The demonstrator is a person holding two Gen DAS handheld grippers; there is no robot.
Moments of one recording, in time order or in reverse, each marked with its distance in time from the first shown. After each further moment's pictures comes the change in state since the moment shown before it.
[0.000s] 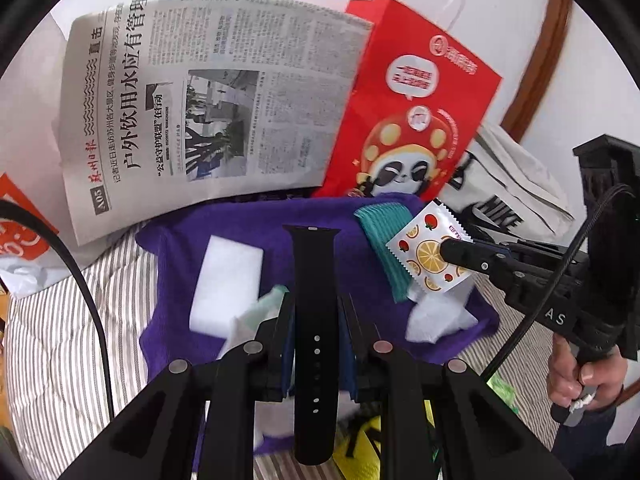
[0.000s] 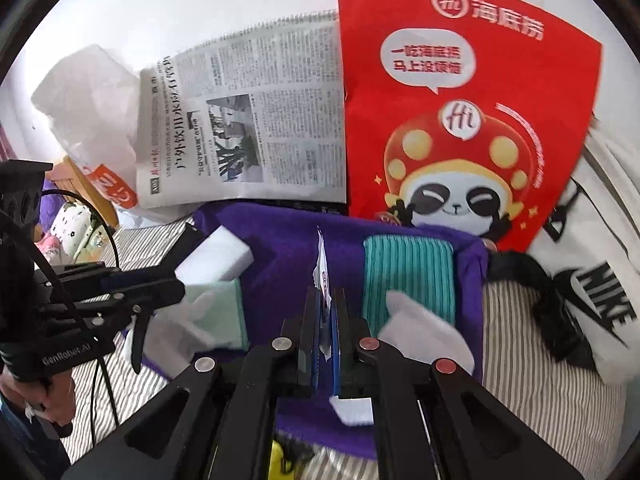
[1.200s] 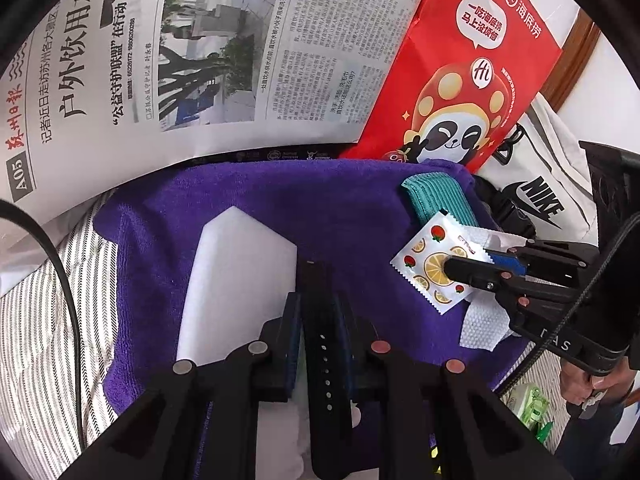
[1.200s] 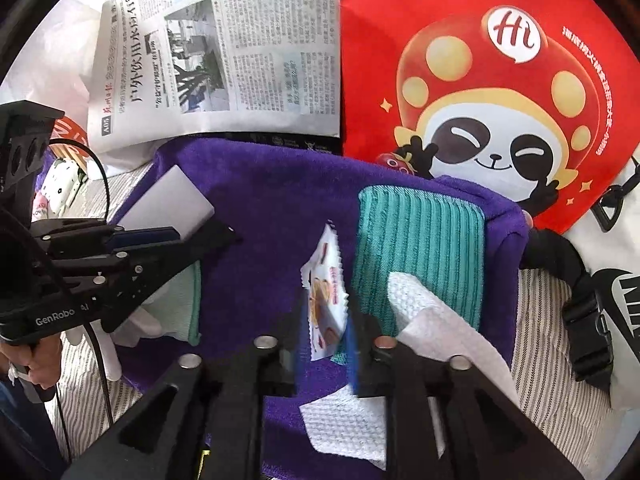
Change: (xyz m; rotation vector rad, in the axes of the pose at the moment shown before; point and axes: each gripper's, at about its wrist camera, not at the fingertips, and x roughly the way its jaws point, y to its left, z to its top) left arm 0.089 0.029 0.014 -0.028 0.153 0.000; right arm 0.073 -0.014 0.001 -0.062 0.192 -0.004
